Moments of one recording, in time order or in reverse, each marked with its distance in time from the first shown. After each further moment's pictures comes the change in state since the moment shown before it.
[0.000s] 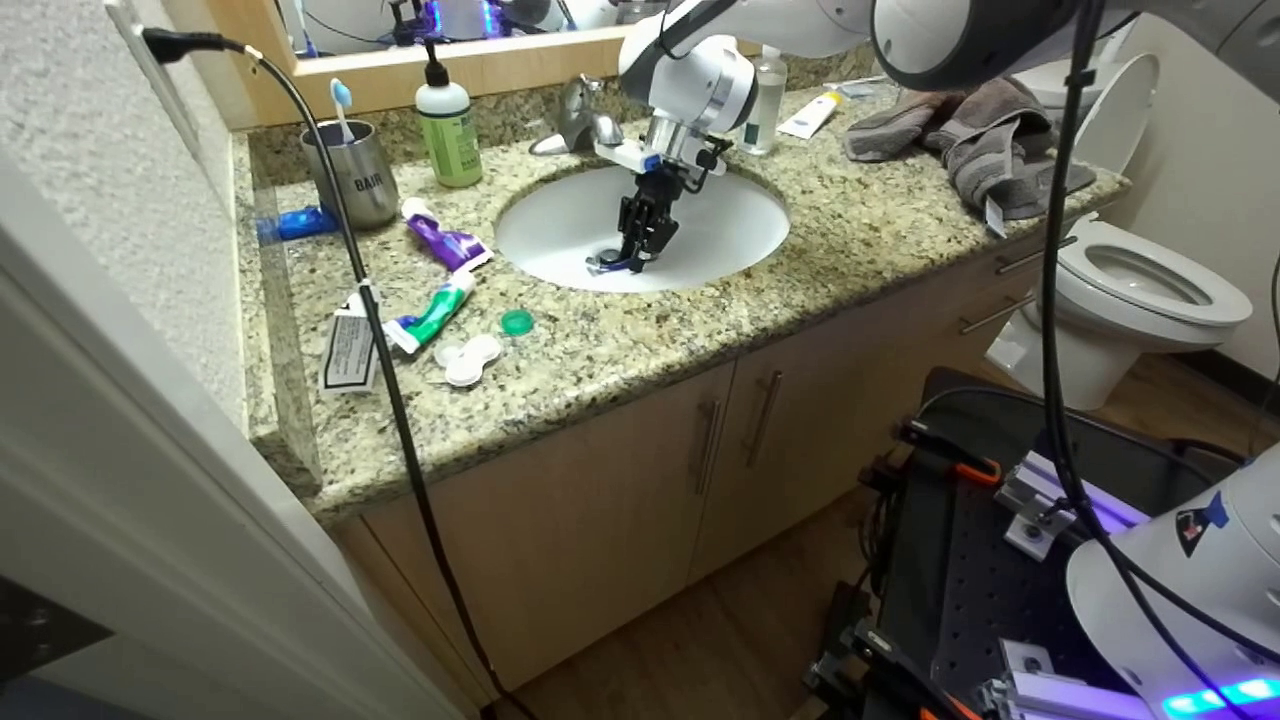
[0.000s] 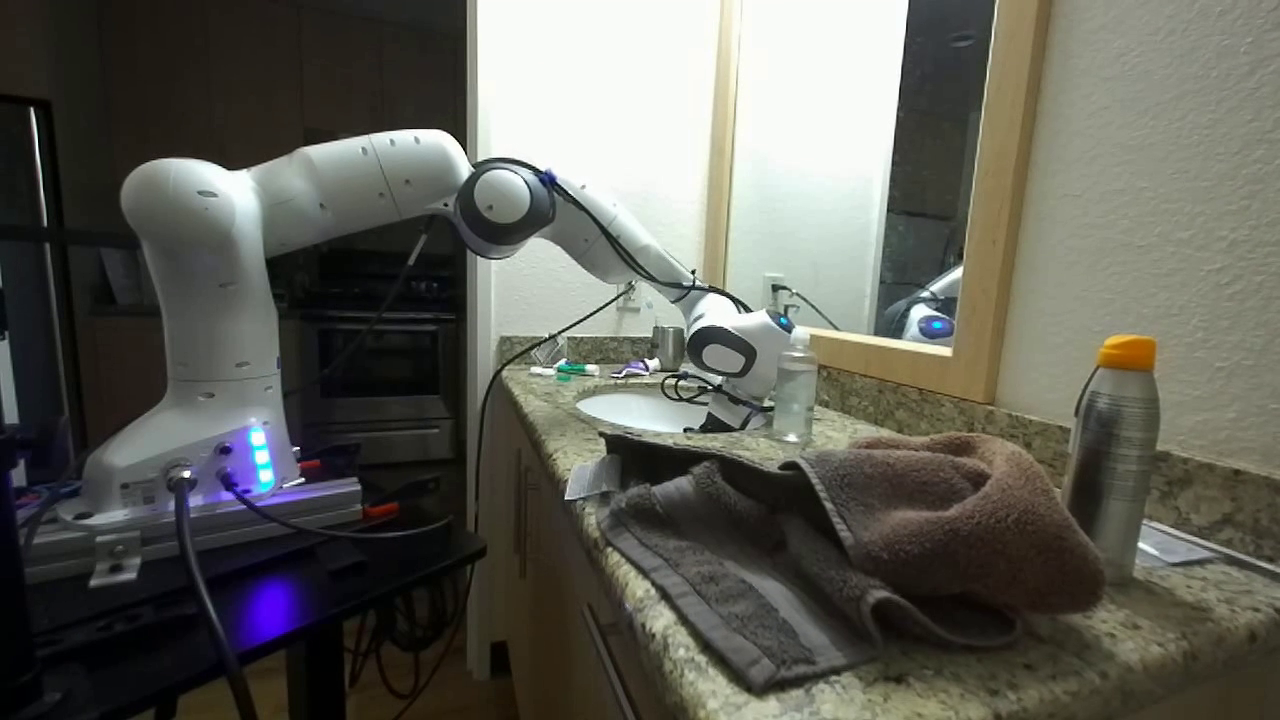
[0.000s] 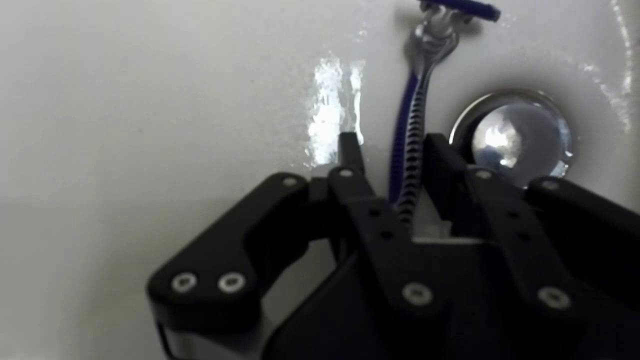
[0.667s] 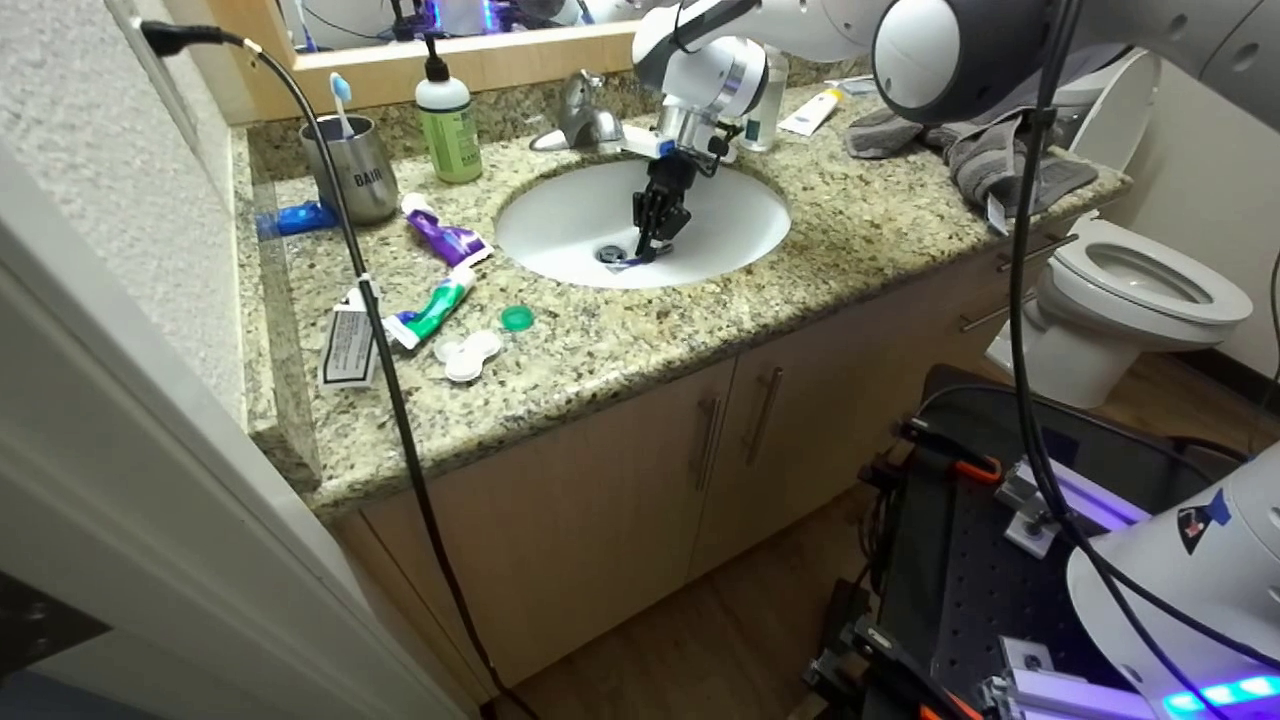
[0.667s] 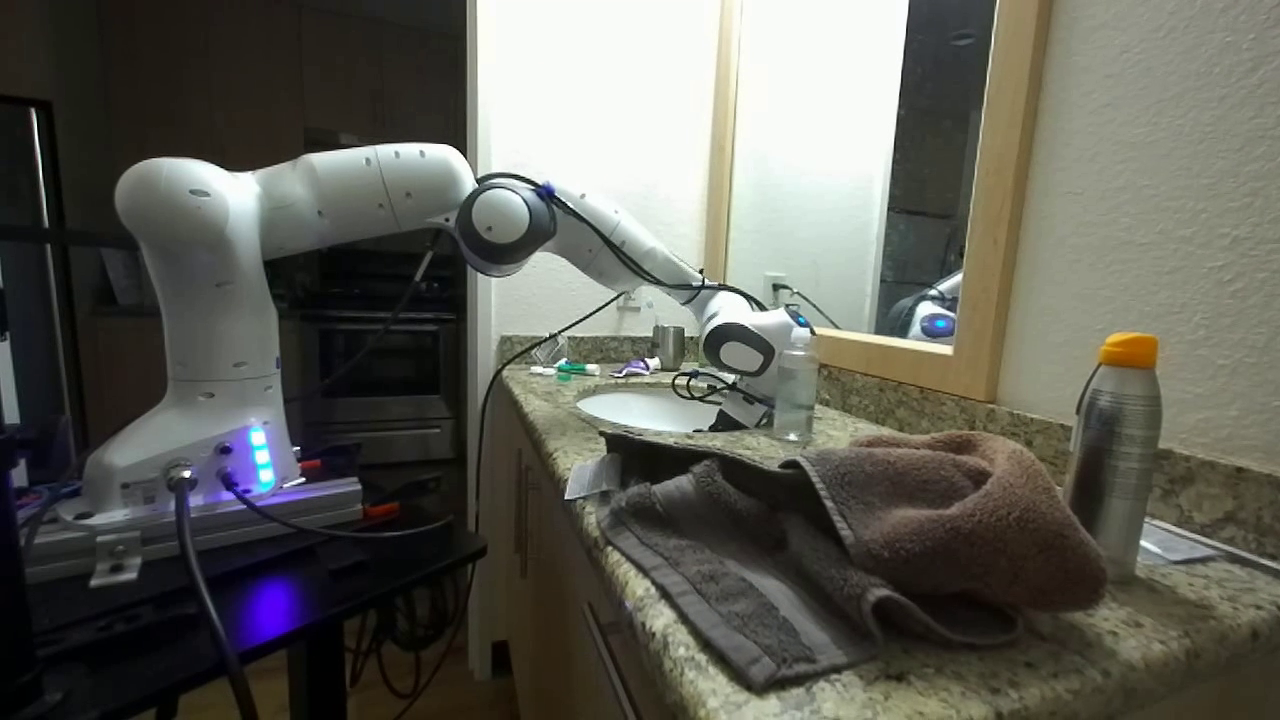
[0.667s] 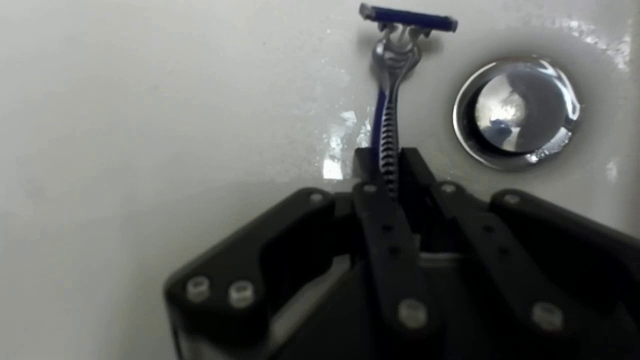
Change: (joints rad) arm -0.047 0.083 -0.006 0.173 -0.055 -0.138 0.014
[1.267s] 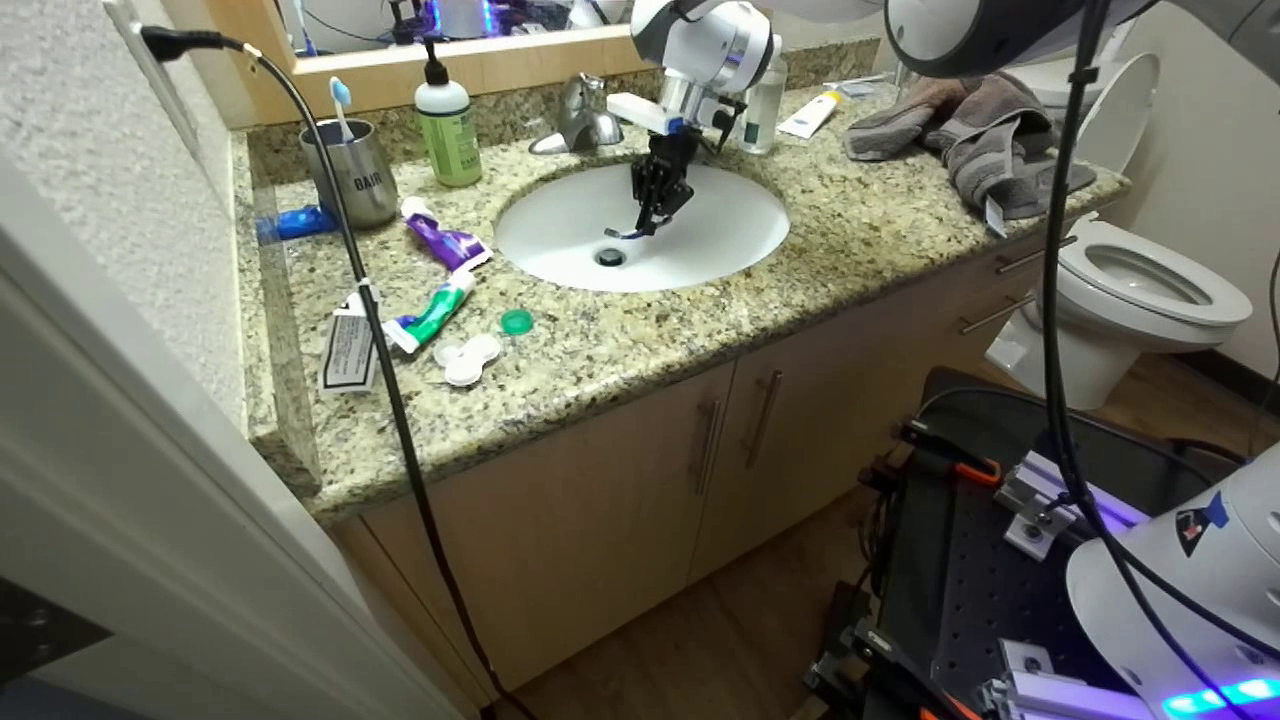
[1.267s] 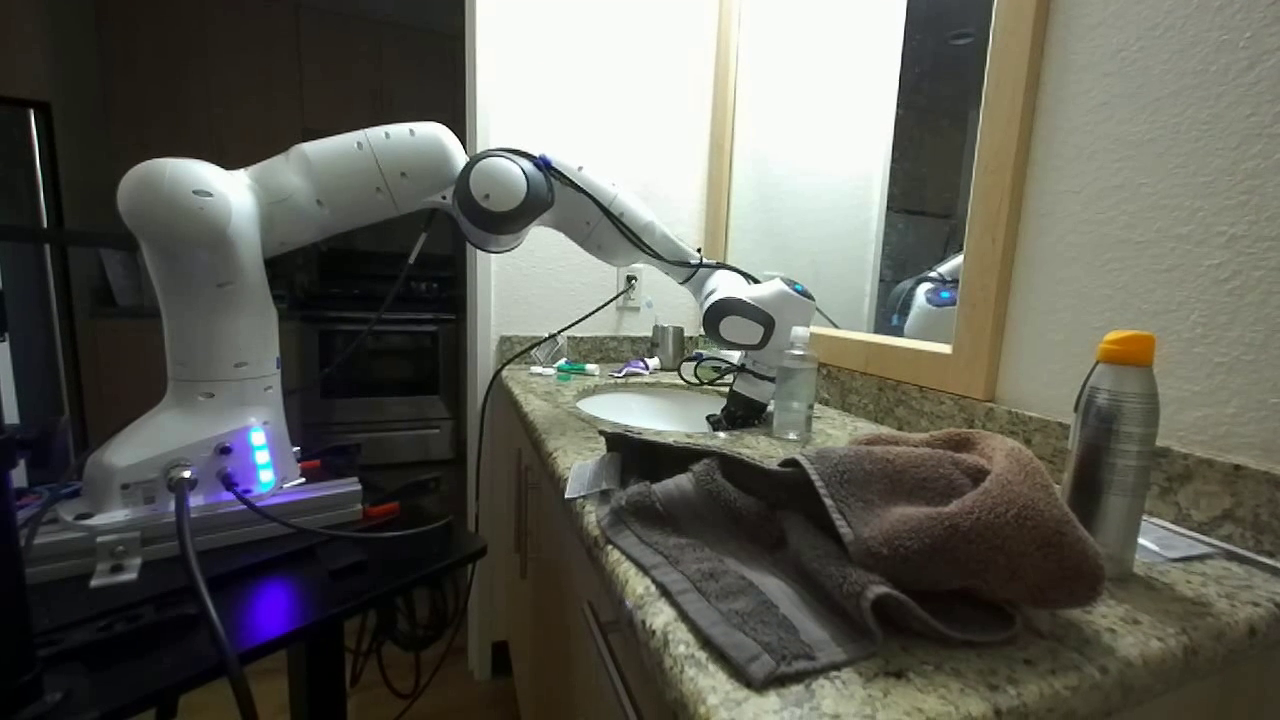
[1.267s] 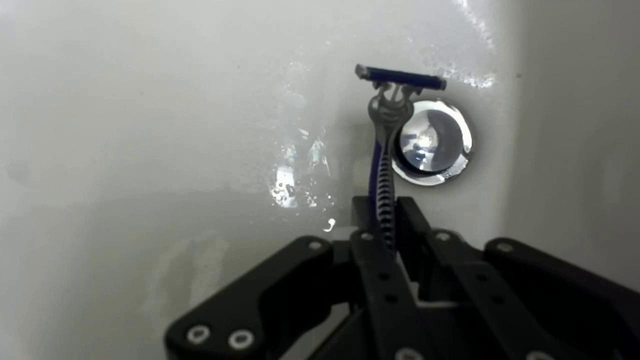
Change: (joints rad) arm 0.024 -0.111 -0.023 -0.112 -0.010 0.114 -0.120
